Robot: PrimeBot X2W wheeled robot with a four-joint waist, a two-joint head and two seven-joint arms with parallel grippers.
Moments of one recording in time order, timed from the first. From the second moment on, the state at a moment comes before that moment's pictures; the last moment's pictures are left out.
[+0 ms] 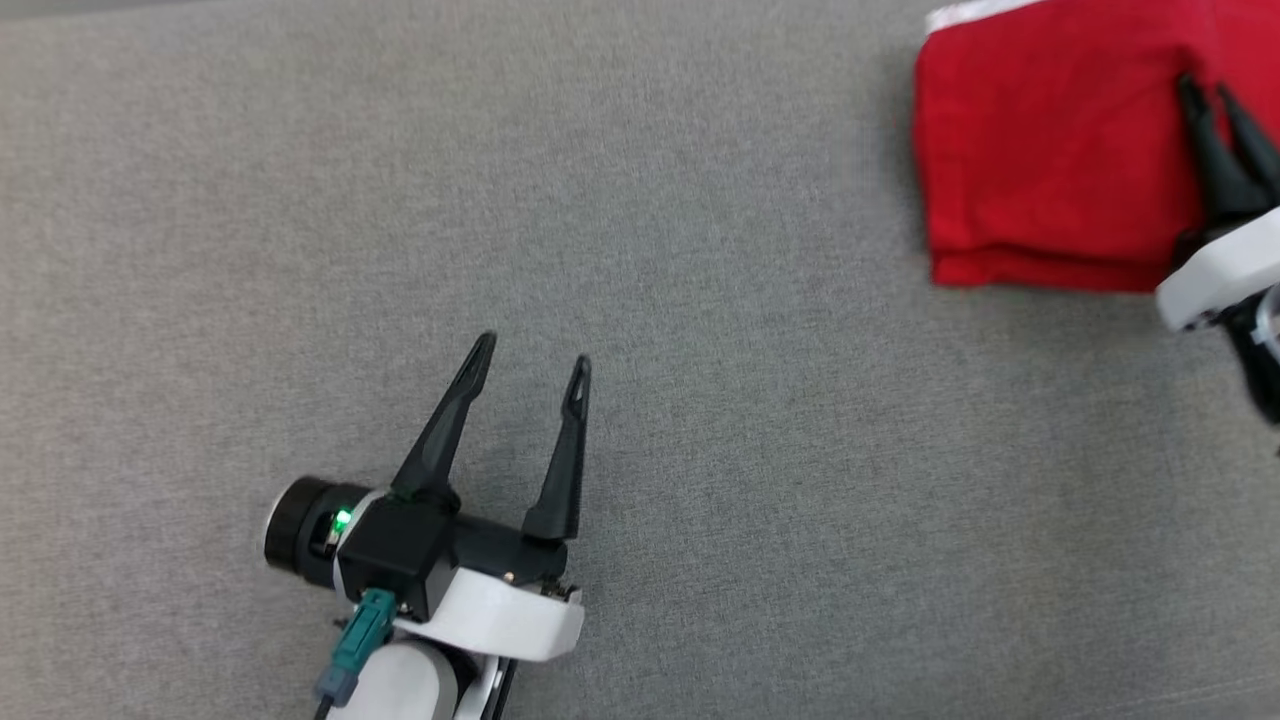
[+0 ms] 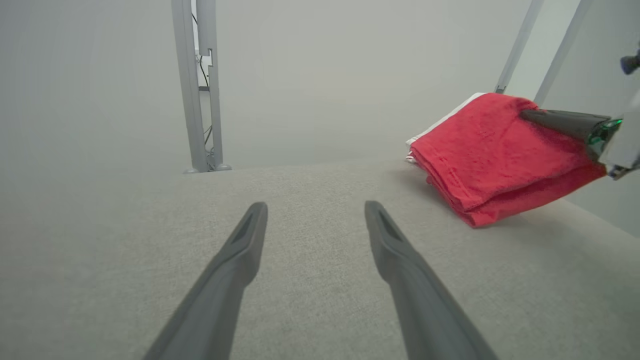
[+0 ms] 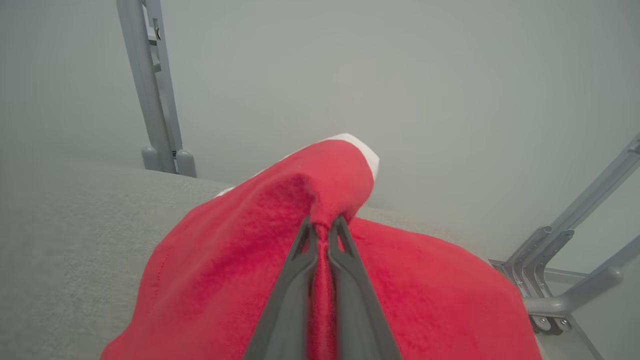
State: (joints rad) left arm -0.16 0.07 -0.38 -0.06 -0.17 0.12 -0.21; right arm -0.81 -0.41 0.31 0.70 0.38 0.13 -0.26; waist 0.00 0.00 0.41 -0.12
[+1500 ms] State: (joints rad) left arm -0.31 0.11 -0.44 -0.24 -0.11 0.11 -0.10; right arm -1.07 -0.67 0.12 0.89 -0.22 0.13 -0.26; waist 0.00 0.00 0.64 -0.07
